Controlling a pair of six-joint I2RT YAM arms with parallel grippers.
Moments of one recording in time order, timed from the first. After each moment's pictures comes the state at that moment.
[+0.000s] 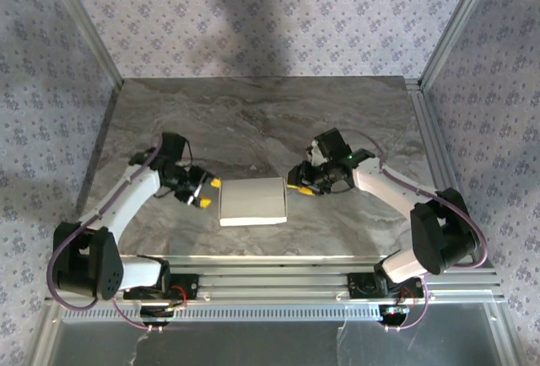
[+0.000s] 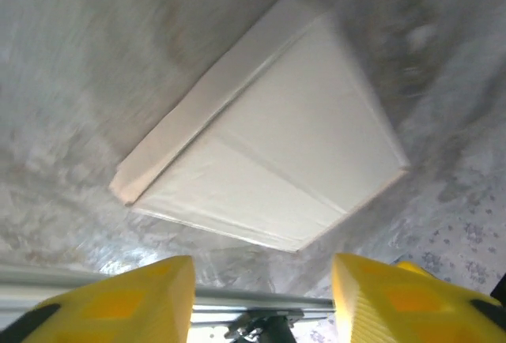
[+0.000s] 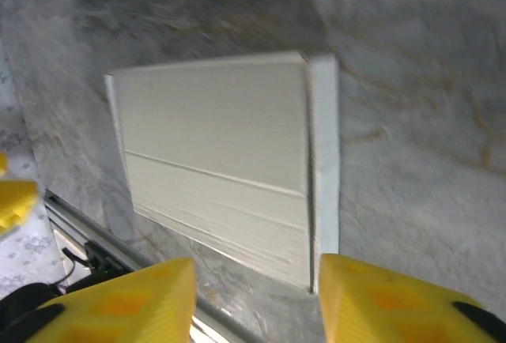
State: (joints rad) left arm -0.27 1.27 0.85 -0.86 0.51 -1.26; right arm 0.52 1.47 0.93 -0.52 -0.52 0.74
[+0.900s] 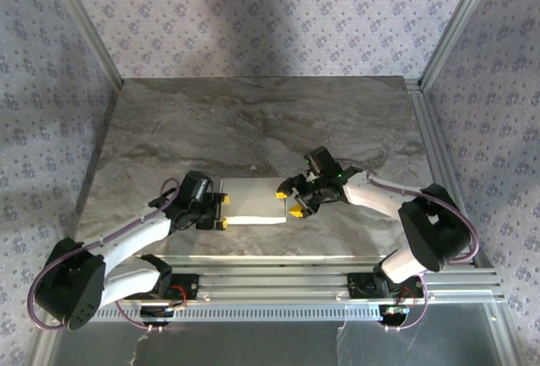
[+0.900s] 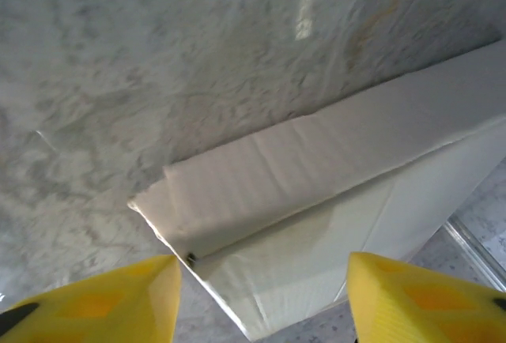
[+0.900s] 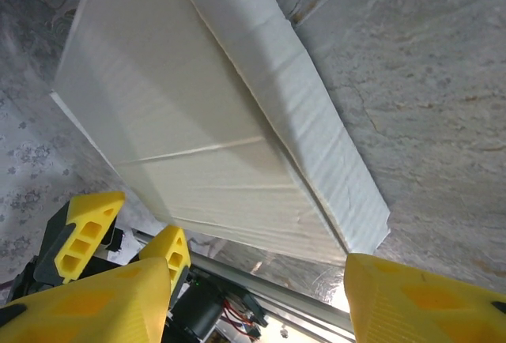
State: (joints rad) left arm -0.57 1.10 0.45 -0.31 0.21 -2.03; right arm 0.62 1.51 0.78 -0.28 -0.57 1.31
